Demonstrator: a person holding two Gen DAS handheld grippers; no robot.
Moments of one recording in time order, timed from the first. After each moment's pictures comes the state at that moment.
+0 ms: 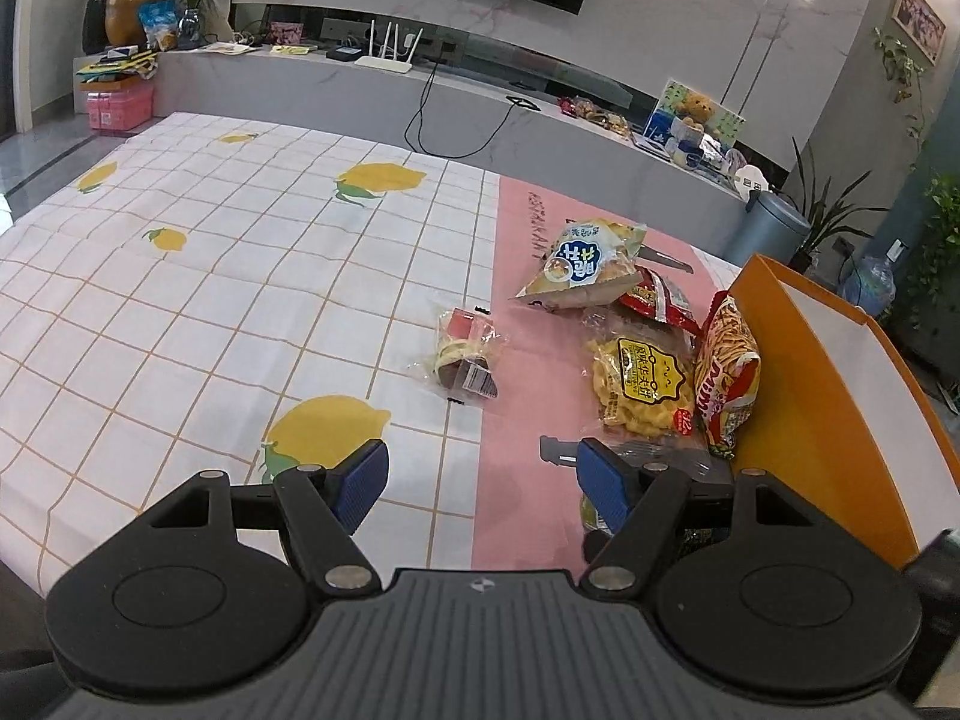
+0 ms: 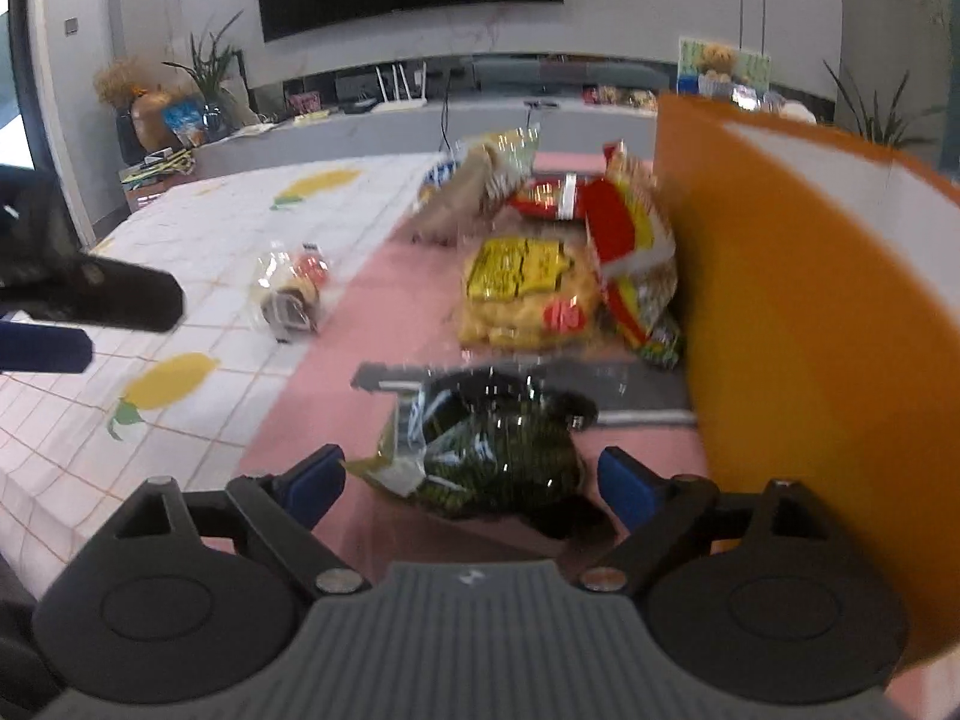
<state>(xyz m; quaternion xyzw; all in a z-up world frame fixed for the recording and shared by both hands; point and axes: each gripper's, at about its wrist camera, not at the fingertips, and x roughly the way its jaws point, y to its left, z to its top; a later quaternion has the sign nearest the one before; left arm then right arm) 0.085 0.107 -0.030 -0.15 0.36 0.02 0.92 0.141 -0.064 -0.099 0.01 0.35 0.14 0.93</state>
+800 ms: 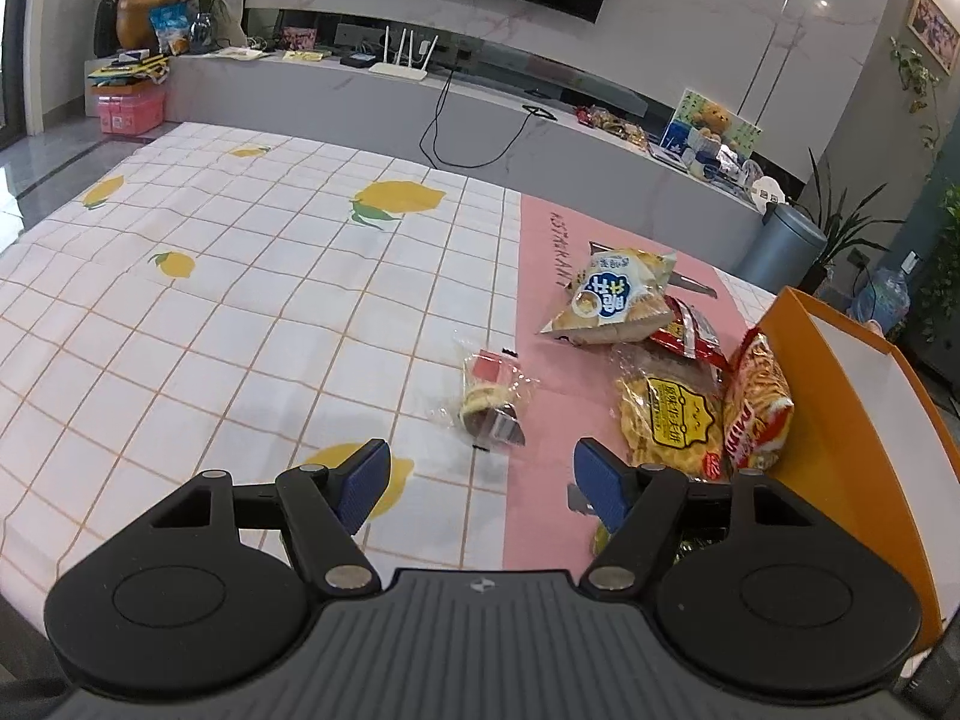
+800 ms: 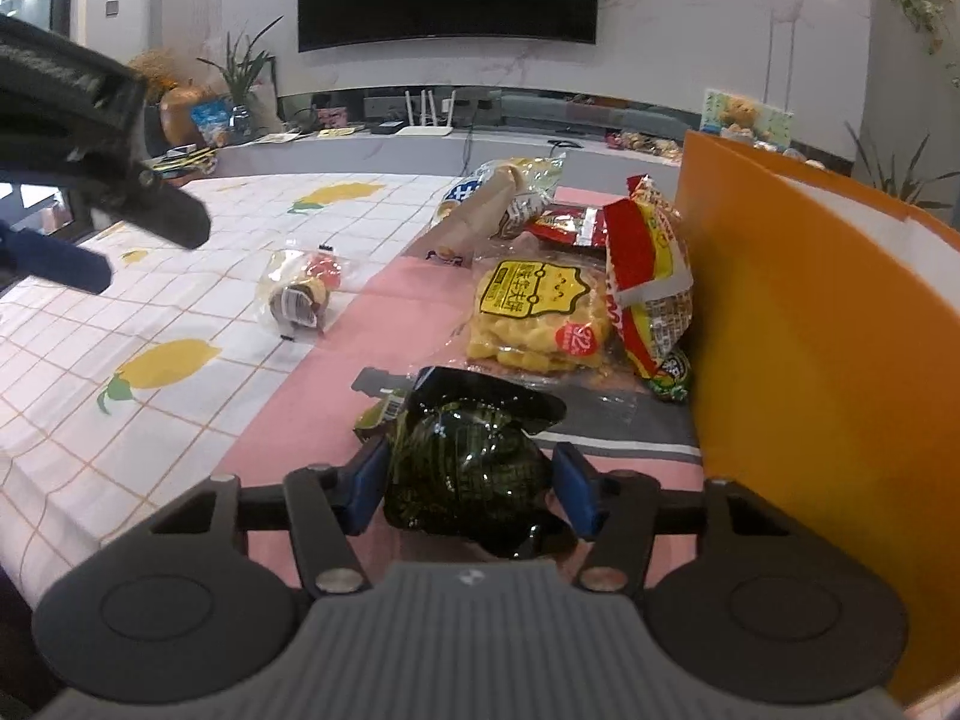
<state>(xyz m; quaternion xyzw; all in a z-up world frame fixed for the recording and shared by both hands) 0.112 0.122 -0.027 -0.15 0.36 0.03 0.92 0.131 -0.065 -0.099 -0.04 0.31 0.16 0.94</state>
